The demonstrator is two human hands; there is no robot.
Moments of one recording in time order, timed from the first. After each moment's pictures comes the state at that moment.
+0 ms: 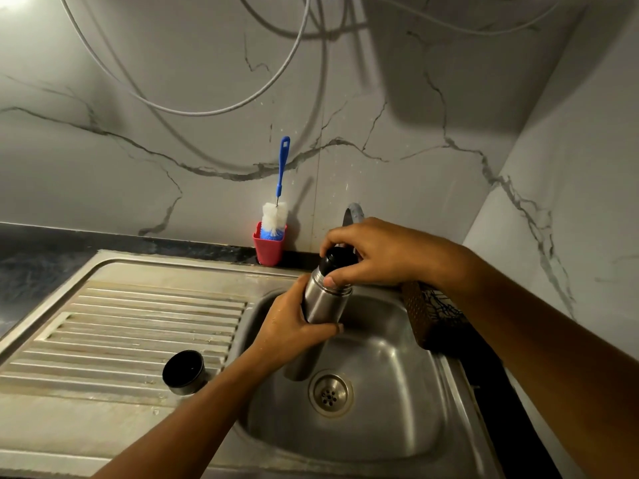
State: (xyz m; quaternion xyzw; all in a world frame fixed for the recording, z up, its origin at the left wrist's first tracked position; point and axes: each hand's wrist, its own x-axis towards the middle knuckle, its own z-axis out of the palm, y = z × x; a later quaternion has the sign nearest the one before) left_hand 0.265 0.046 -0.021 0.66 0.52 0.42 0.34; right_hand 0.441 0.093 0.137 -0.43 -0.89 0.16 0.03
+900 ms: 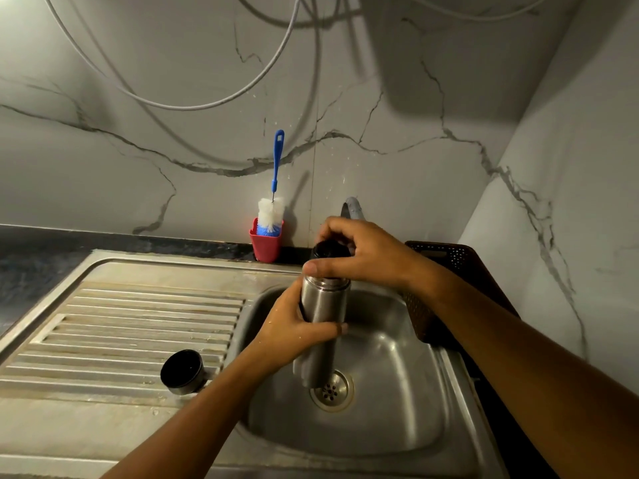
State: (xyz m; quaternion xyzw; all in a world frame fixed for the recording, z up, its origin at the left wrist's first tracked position) left_hand 0.268 0.033 -0.003 0.63 0.48 0.42 0.44; right_hand 0.435 0.086 0.108 -0.44 -0.81 0.32 0.21
